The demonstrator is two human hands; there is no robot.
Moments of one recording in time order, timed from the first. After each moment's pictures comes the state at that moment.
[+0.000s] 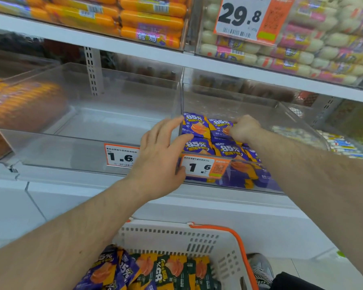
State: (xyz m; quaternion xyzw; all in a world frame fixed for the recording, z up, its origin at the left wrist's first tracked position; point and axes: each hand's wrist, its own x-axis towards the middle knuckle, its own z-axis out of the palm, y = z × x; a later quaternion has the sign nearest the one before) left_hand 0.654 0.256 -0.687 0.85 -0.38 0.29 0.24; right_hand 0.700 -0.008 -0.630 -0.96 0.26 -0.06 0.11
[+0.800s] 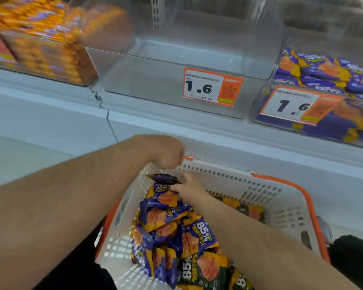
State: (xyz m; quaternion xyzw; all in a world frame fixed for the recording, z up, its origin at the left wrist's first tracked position) left_hand 0.653 0.370 -0.755 0.91 -0.24 -0.34 -0.01; right_hand 0.601 0.265 -0.915 -0.77 0.18 0.28 0.55
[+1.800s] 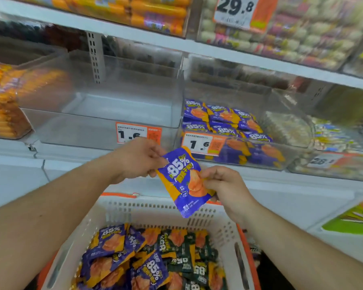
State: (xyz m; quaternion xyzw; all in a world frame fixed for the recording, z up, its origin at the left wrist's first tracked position) left_hand 0.625 0.313 -0.676 0.83 -0.20 -0.21 0.48; right_hand 0.518 0.116 -0.710 -0.71 0.17 -0.05 0.69
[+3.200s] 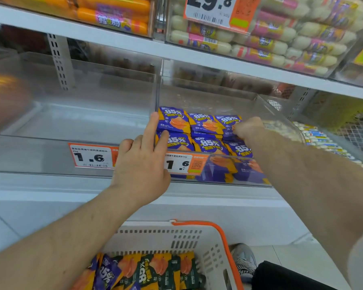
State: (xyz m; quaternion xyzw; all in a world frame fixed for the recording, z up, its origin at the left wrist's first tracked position) left_hand 0.642 0.231 -0.693 0.93 -0.29 0.23 0.09; right_hand 0.700 -0.085 -0.659 -0.83 0.45 -0.17 0.28
